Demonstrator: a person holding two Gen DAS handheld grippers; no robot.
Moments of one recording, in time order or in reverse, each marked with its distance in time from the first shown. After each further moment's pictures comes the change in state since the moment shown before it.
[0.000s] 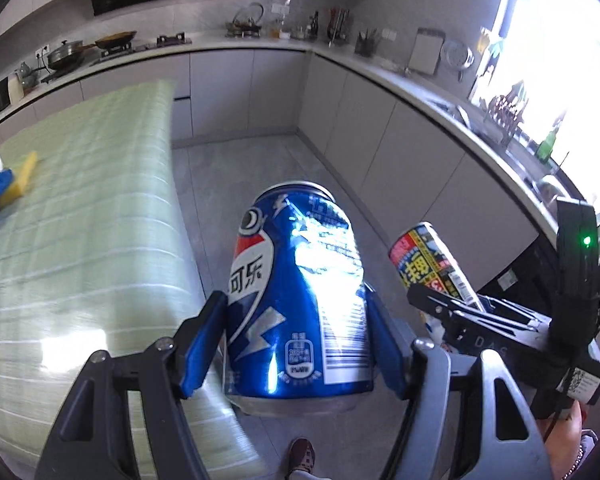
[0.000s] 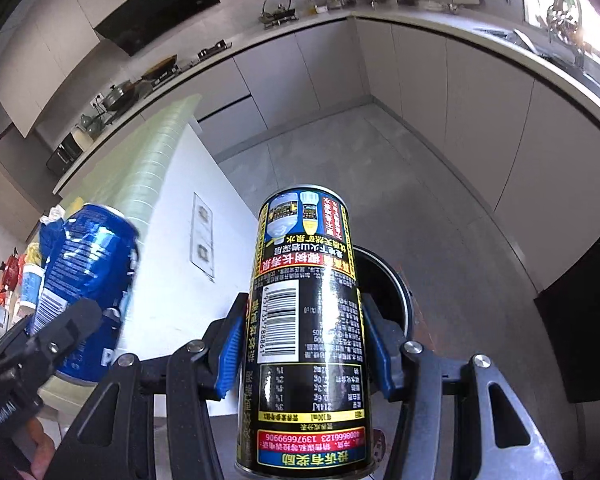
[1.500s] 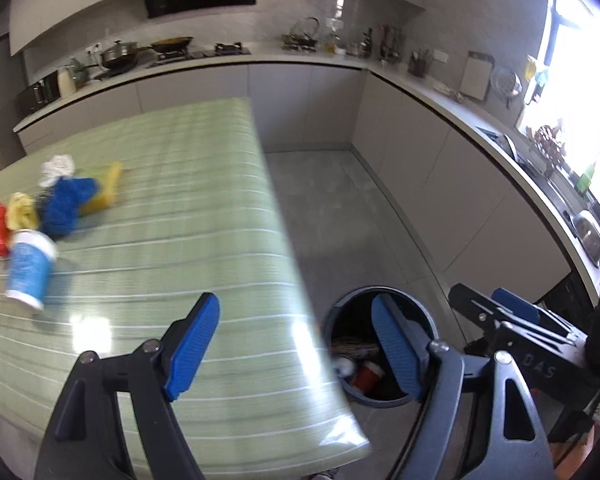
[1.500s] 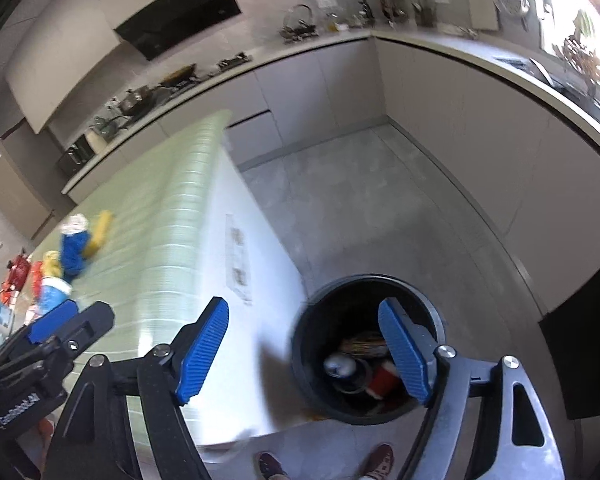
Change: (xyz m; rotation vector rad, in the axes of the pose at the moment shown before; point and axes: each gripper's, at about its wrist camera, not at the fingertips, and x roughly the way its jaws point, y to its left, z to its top) left arm -0.101 0.085 0.020 -0.089 -0.059 0.158; right arm -0.030 0.096 0.023 -0.049 -0.078 0.024
